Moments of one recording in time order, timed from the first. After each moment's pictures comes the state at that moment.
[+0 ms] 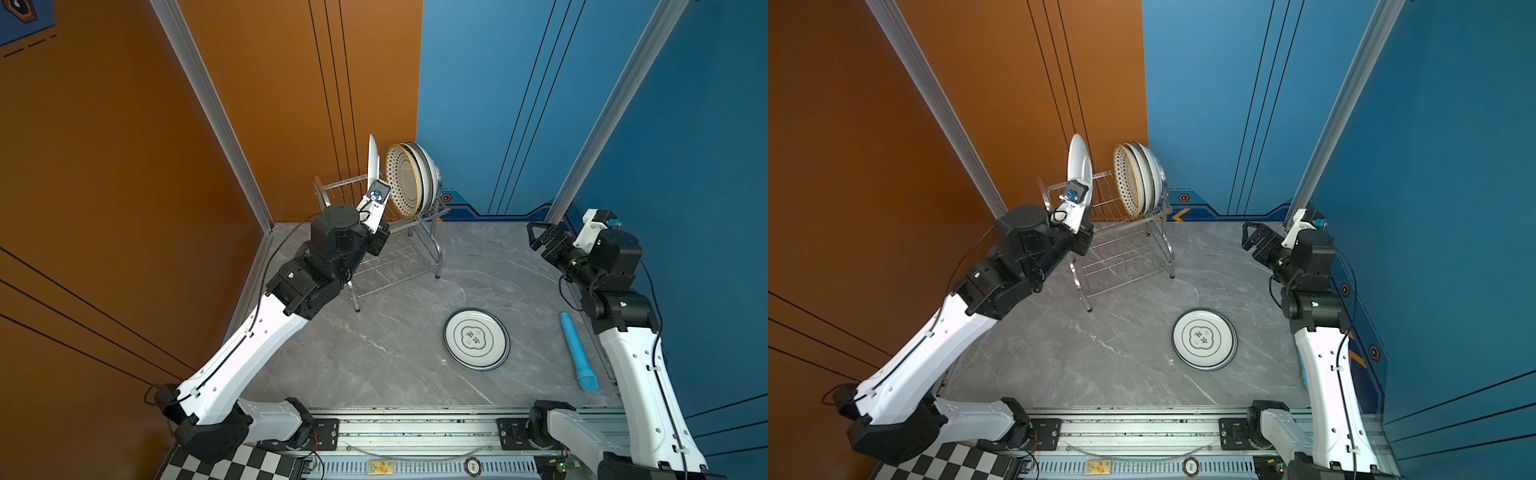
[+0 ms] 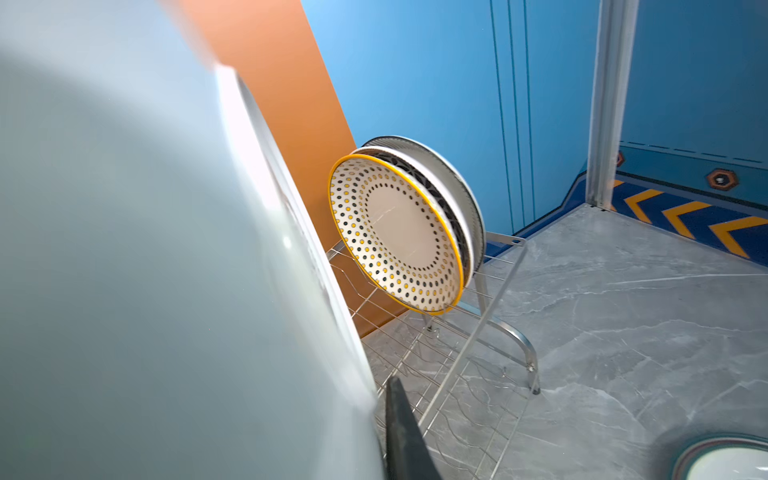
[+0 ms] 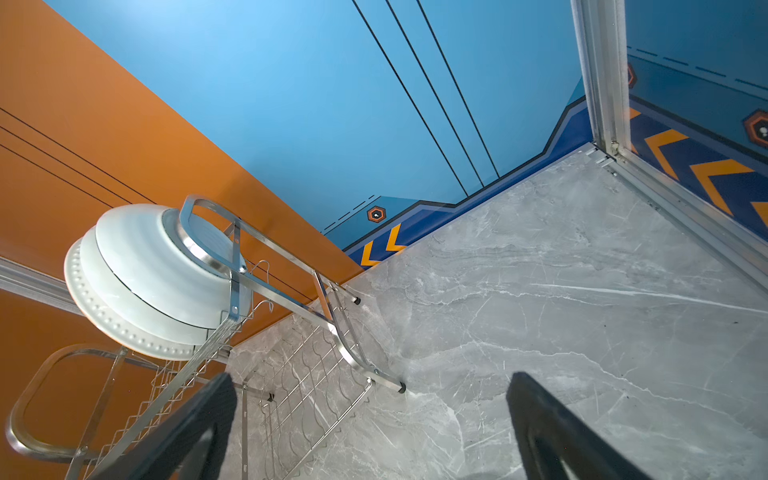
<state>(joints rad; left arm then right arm) -0.75 1.27 1.62 -0.47 -0.44 0.28 -0.08 1.02 1.22 -0.48 -0.20 0.60</state>
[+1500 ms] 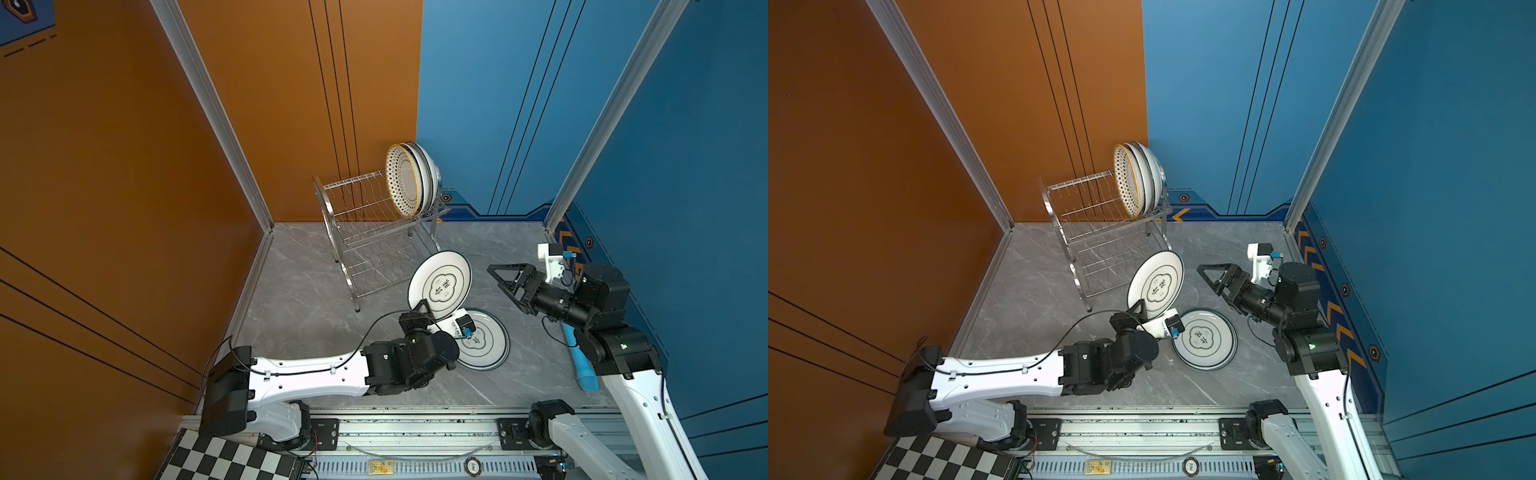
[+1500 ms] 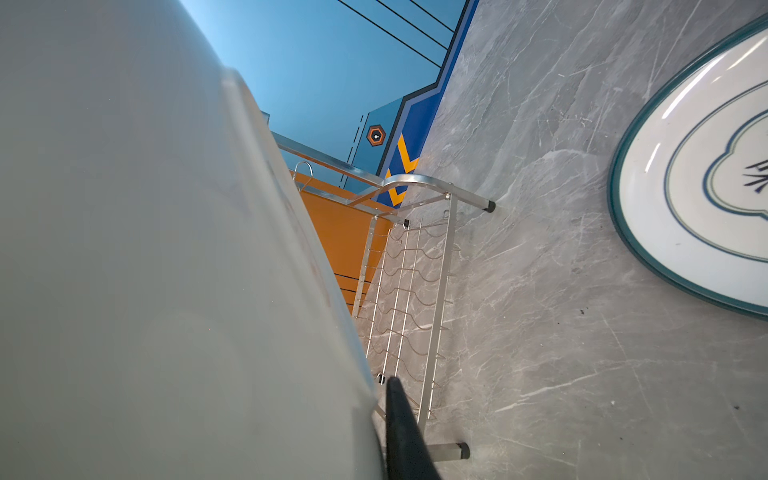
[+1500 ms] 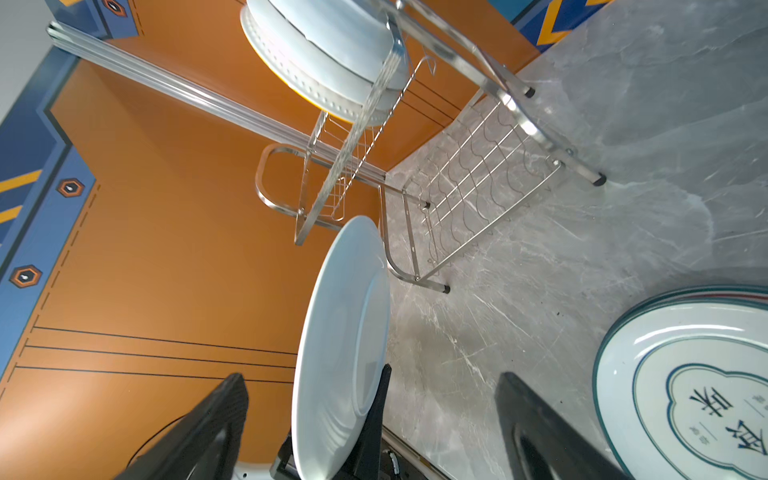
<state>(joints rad) -1.34 1.40 1.06 -0.20 -1.08 0.60 0.19 0.81 1.06 -0.59 -0.59 0.88</state>
